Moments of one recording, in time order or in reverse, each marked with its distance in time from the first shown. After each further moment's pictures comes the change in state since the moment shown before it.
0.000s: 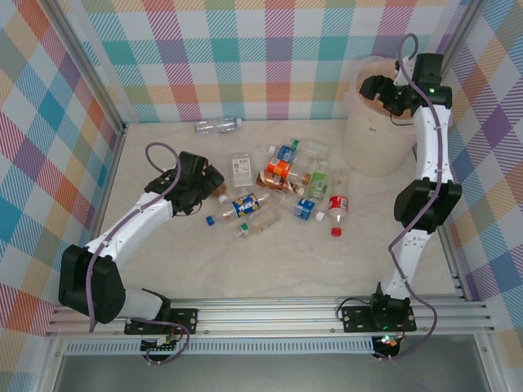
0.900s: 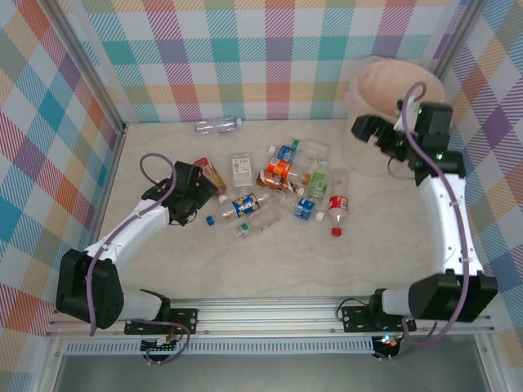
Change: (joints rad) left arm 0.037 -0.038 -0.115 0.012 0.016 -0.043; right arm 0.080 -0.857 -1.018 0.275 0.019 0.125
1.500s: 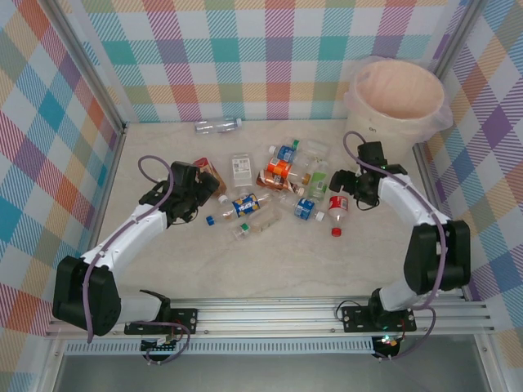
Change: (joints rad) left arm 0.000 -0.045 -0.035 0.108 0.064 -0.010; right arm 0.193 0.257 -0.285 -0.016 0.445 0.022
